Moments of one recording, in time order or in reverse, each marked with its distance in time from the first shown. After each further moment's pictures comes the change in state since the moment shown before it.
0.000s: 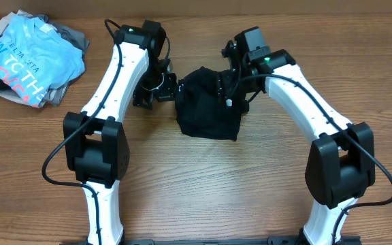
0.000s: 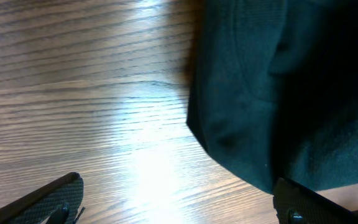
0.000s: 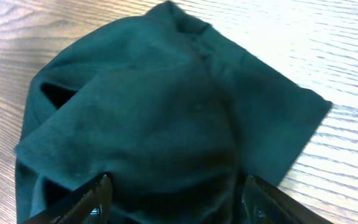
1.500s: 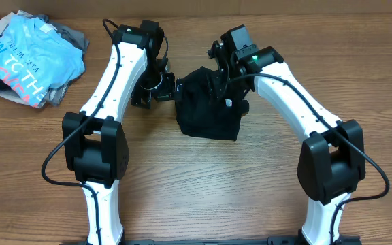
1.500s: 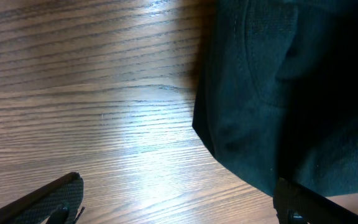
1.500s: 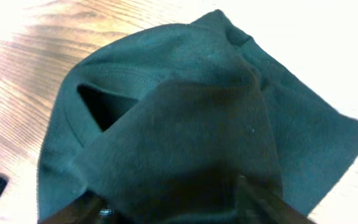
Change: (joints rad) left arm 0.005 0.000 -0.003 0.008 -0.019 0.000; right arm 0.047 0.061 0.082 -0.027 -0.001 -0.052
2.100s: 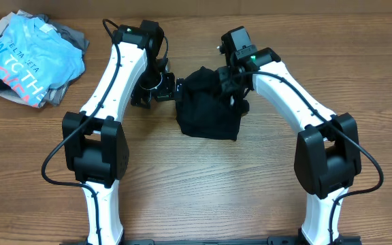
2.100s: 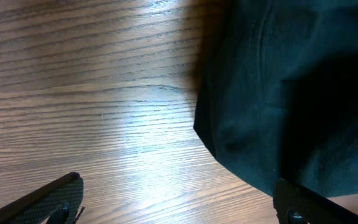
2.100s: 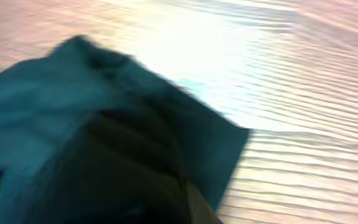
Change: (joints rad) left arm 0.000 0.000 0.000 0.001 0.000 0.000; right arm -0.019 0.036 0.000 0.042 0.316 0.081
